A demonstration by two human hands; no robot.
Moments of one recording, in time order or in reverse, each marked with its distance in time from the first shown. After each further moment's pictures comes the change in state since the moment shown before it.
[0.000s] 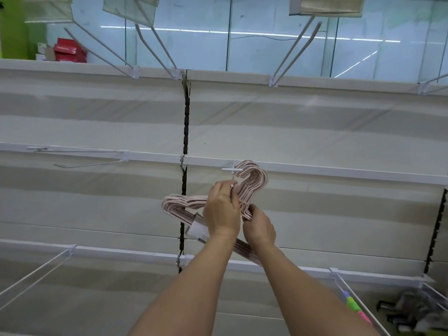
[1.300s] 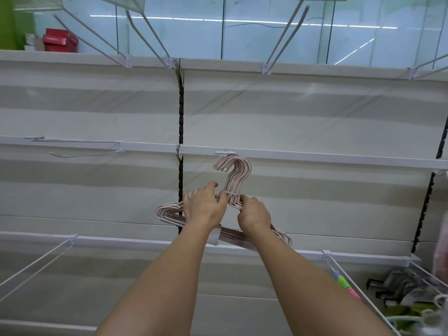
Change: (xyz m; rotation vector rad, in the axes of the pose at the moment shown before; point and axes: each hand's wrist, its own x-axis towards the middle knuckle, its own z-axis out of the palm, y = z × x) left_hand 0.000 -0.029 -0.026 0.442 -0.548 -0.143; right_hand -0.019 -0.010 -0.018 -0.284 -0.101 -0.085
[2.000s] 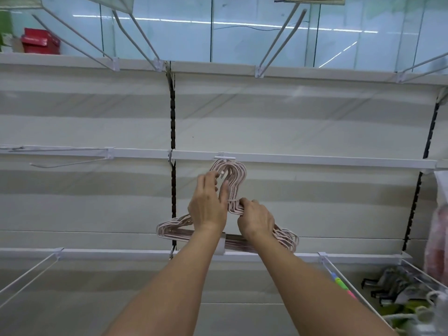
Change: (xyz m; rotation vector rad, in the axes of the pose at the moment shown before) left_hand -0.002 0.024 -0.002 -0.386 0.456 0.152; right_hand -0.002 -0.001 -0.008 -0.094 0.095 0.002
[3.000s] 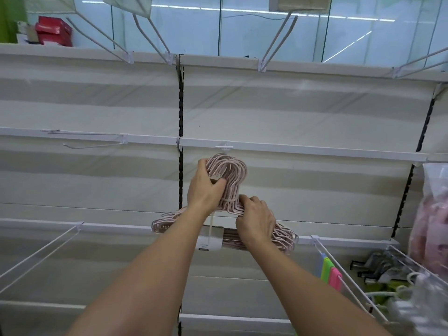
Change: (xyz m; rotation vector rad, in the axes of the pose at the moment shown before) left_hand -0.009 0.024 -0.059 -0.229 -0.337 -0.285; right_hand -0.082 0.002 -0.021 0.084 0.135 -0.068
